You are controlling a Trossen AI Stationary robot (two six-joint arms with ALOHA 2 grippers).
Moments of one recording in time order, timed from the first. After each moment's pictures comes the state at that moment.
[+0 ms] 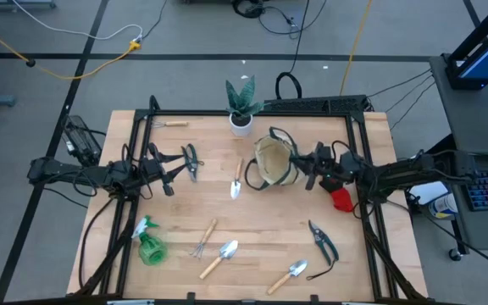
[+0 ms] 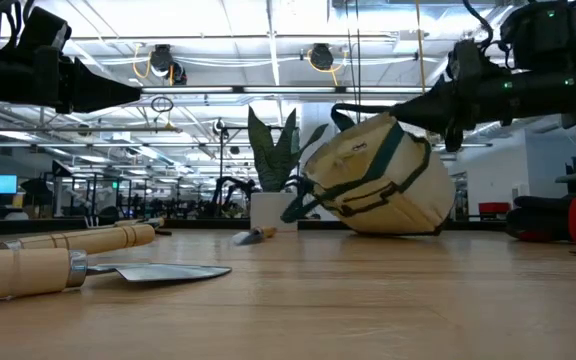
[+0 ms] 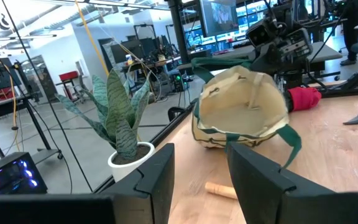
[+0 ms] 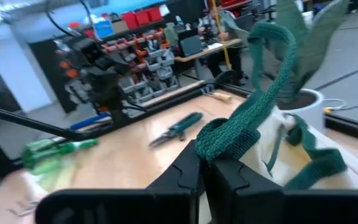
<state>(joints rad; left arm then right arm) -0.10 0.24 0.01 0.29 -0.50 0.25 -0.17 1.07 0.12 0.96 0.13 0.31</state>
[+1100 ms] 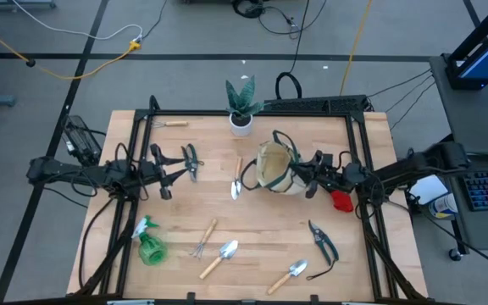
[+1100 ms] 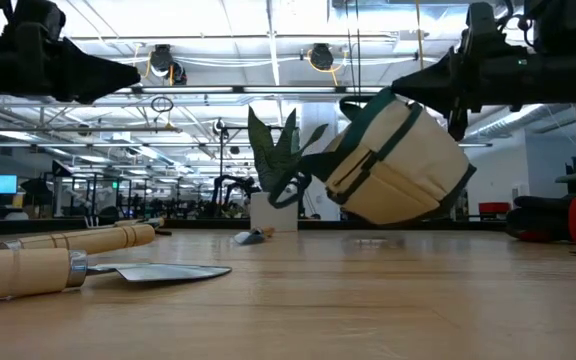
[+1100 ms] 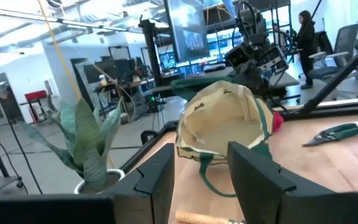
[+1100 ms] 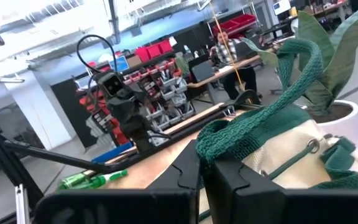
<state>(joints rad) -0.10 0.26 0.01 0.38 -0.36 0.25 0.06 1.18 0.12 1.20 0.37 0.38</state>
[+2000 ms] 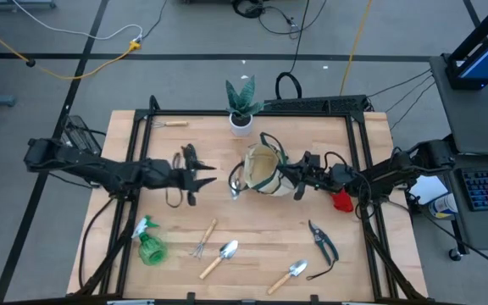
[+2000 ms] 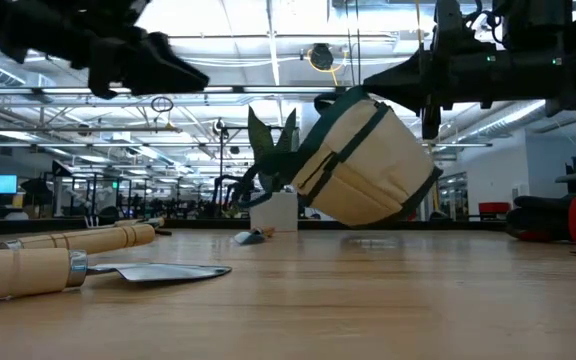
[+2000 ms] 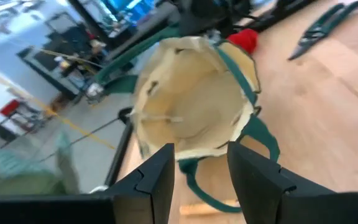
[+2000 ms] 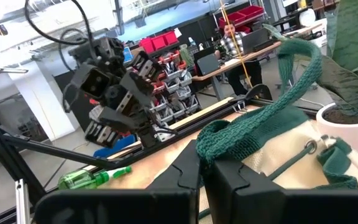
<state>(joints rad) -0.10 1.03 0.43 0.37 -0.28 0.53 0.05 1.36 0.25 1.23 0.34 0.38</state>
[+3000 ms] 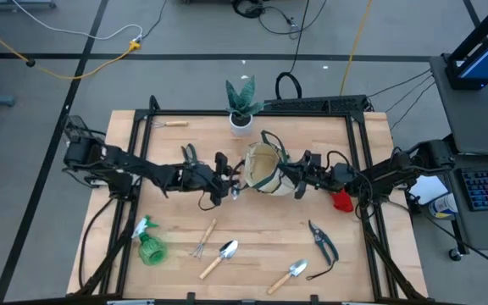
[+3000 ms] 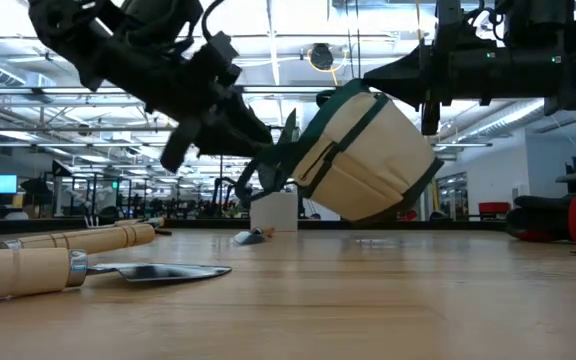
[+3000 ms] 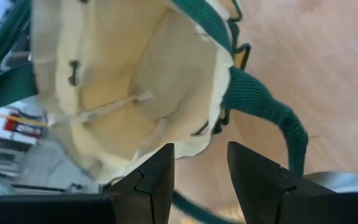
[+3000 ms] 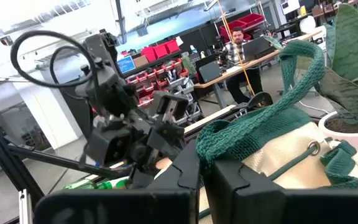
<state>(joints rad) -0.04 1.56 0.65 0.48 -0.30 0.81 0.05 1.36 0.25 1.27 0.34 0.38</state>
